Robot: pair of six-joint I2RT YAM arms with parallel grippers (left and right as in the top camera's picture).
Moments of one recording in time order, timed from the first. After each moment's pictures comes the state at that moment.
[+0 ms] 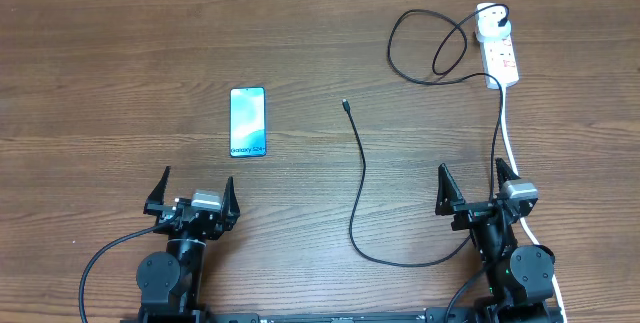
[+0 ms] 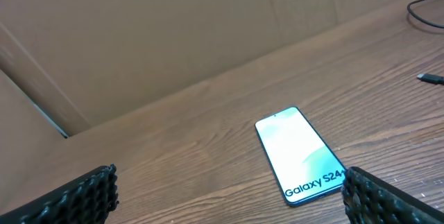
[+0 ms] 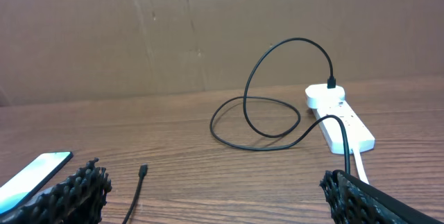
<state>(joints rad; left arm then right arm) -0.02 0.02 0.01 -0.08 0.02 0.38 0.15 0.01 0.02 -0.03 0.01 0.15</state>
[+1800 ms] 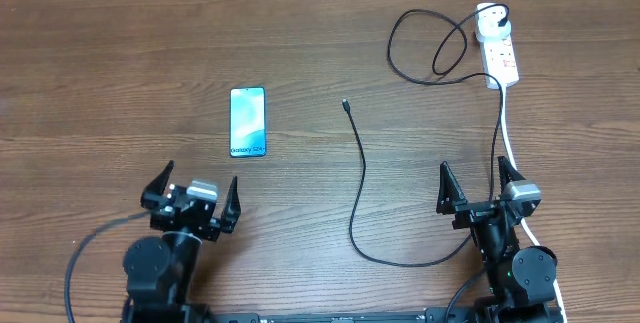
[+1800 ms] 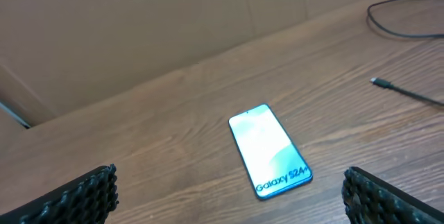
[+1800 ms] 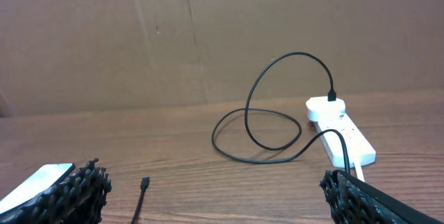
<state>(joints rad) -0.02 0.23 0.25 -0.24 0.10 0.32 0.15 0.01 0.02 0.00 0.01 0.15</state>
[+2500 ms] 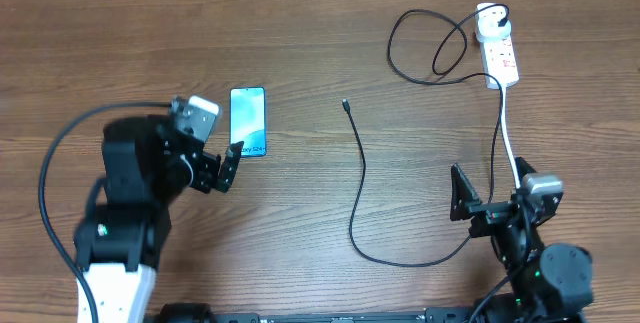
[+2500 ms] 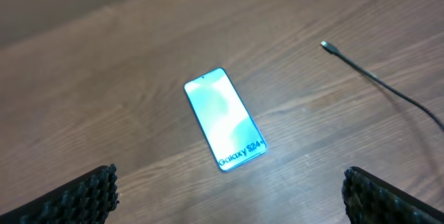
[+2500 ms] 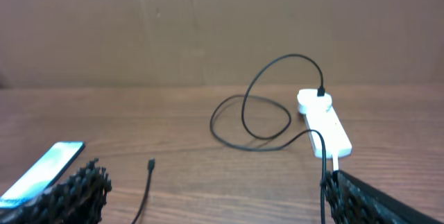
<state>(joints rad) -0.02 0.98 0.97 -0.71 0.21 0.32 0.15 0.19 0.44 -0.40 -0.01 0.10</state>
